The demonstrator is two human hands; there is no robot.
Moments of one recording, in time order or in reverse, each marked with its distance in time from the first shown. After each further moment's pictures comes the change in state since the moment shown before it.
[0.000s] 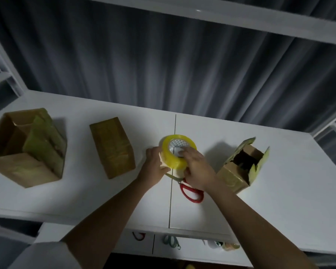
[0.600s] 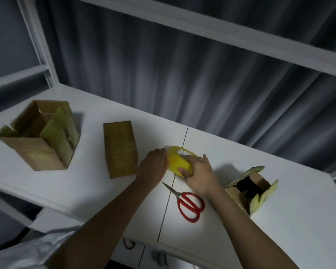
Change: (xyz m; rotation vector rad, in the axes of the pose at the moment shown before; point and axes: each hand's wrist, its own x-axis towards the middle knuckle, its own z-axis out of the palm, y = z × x) left_hand 0.009 0.038 -0.025 0.470 0.275 0.071; right_hand 0.028 0.000 -0.027 0.043 -0.013 0.014
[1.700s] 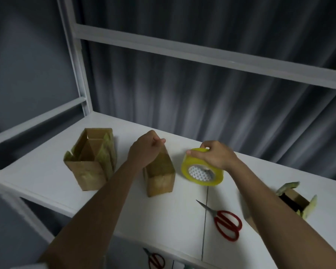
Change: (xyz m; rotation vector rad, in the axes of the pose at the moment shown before) left_hand 0.040 -0.090 -0.147 -0.321 -0.004 -0.298; right_hand 0.065 -0.090 -0.062 0.141 -0.004 0.187
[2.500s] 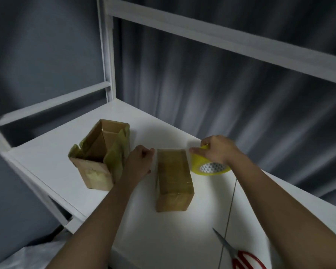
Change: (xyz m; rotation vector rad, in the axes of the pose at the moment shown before) left_hand 0.006 -0.076 0.011 -0.439 0.155 -0.461; right_hand 0.121 -0.040 0.043 -0.480 -0.099 -0.313
